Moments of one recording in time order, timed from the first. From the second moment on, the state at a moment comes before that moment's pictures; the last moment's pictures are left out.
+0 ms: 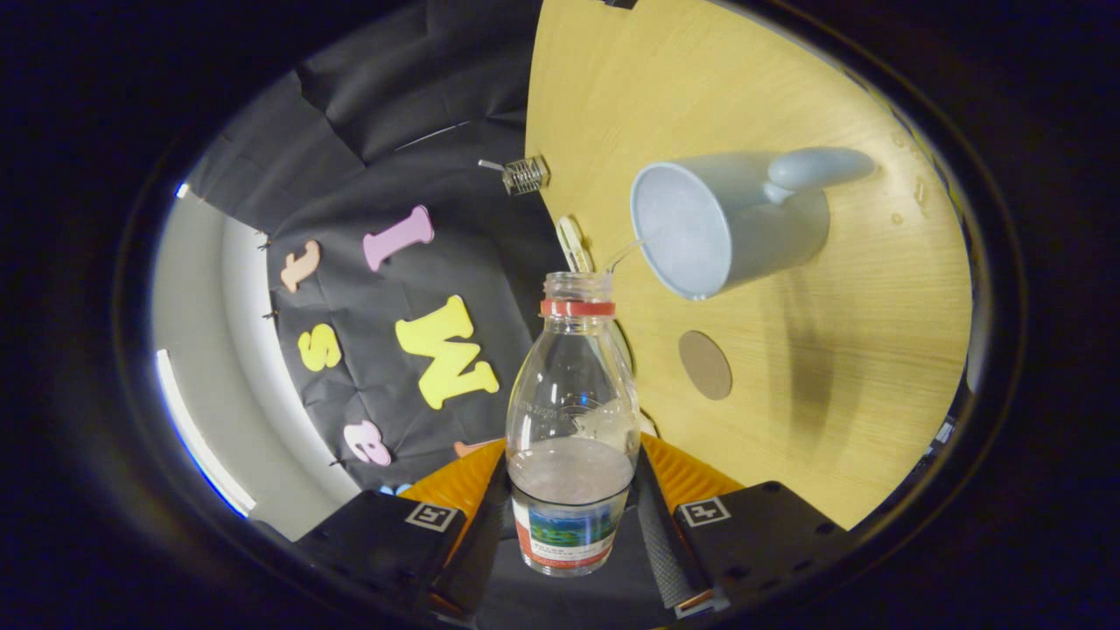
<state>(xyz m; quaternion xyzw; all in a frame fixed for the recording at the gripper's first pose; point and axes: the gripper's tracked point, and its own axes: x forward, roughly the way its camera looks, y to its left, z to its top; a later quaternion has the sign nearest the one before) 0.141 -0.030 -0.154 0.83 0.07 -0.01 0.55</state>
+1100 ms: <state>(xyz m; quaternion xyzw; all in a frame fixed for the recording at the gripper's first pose) 0.144 -0.038 -0.081 0.88 0.05 0.02 0.48</state>
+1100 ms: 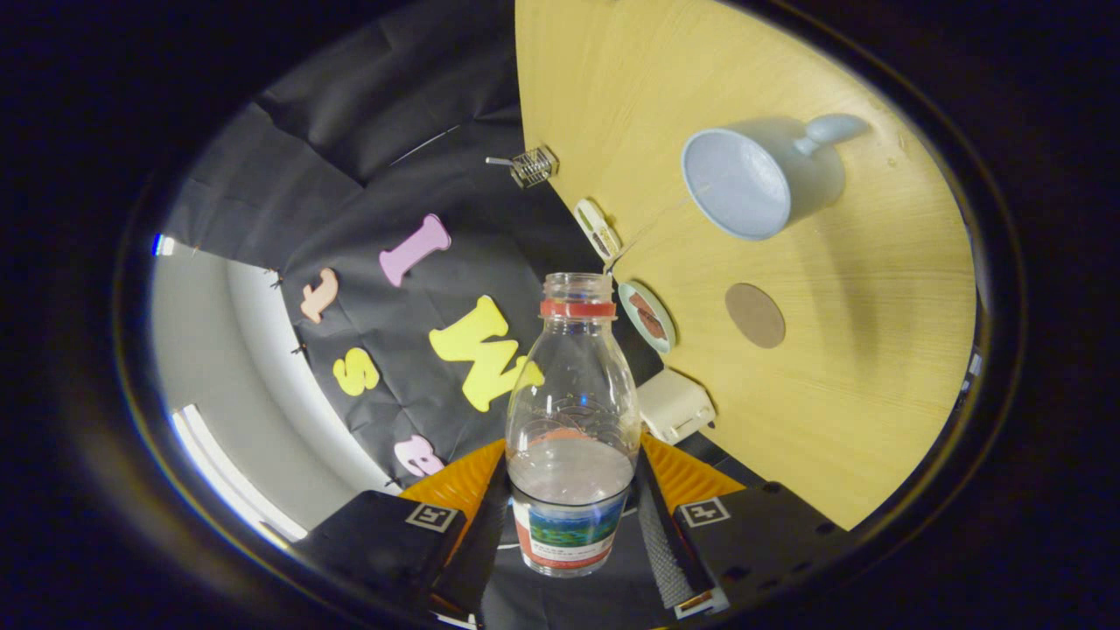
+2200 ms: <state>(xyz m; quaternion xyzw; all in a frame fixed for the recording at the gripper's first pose) 0.152 -0.040 -0.078 0.89 0.05 0.03 0.45</state>
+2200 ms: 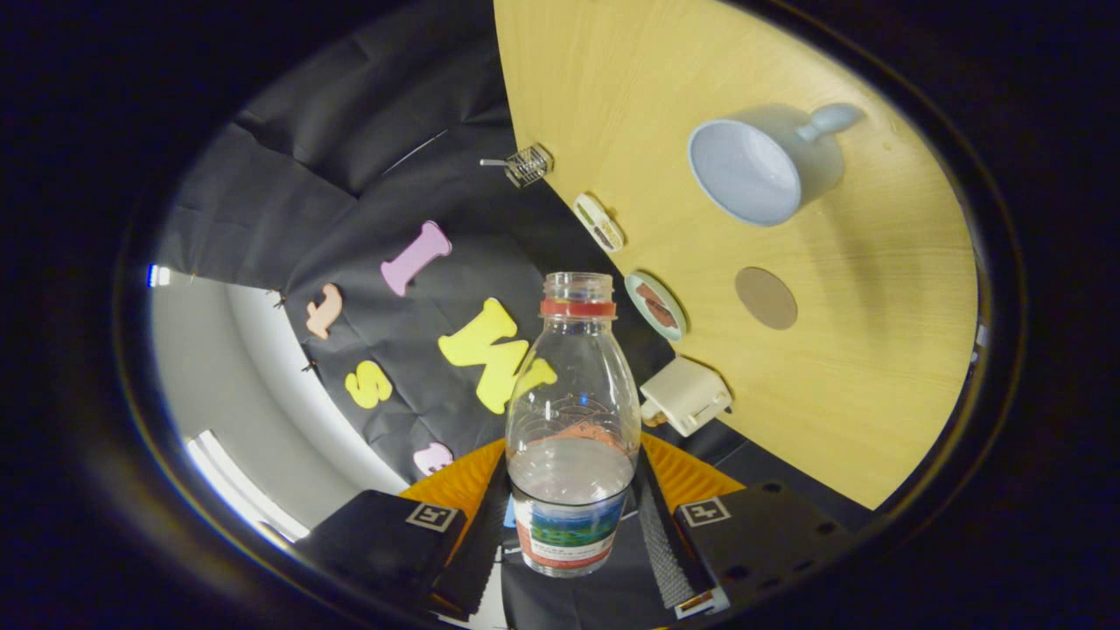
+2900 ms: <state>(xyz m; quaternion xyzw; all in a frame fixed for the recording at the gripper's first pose) 0.176 -0.026 -0.104 0.73 0.06 0.01 0.68</state>
